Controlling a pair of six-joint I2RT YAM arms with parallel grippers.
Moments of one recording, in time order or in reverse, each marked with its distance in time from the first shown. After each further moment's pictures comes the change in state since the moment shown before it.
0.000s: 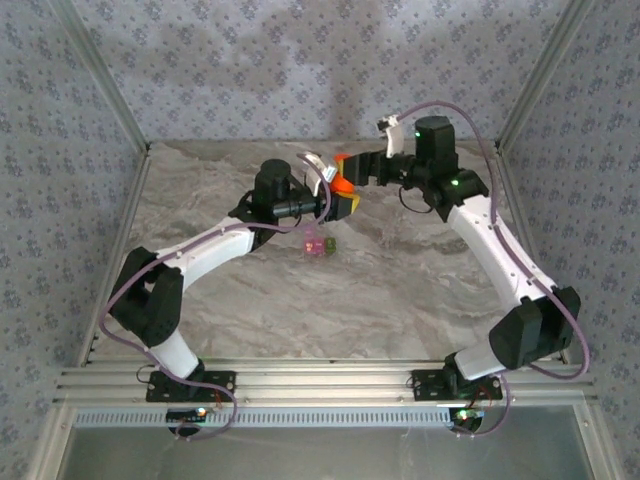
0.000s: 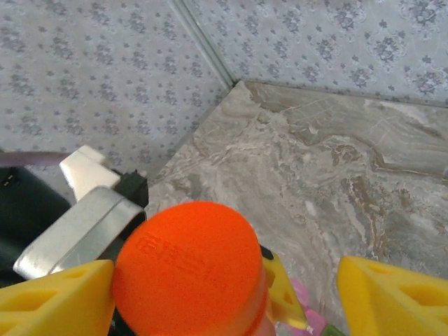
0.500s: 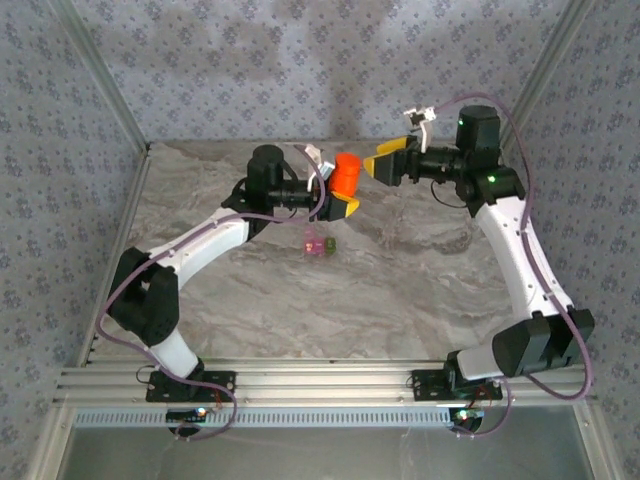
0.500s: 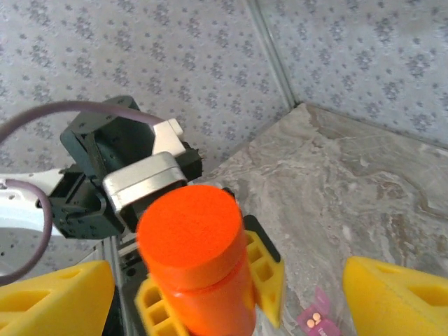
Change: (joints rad) left arm 0.044 0.000 0.109 -0.074 0.375 0.019; right arm -0.146 -0.027 0.087 -0.082 -0.364 -0.155
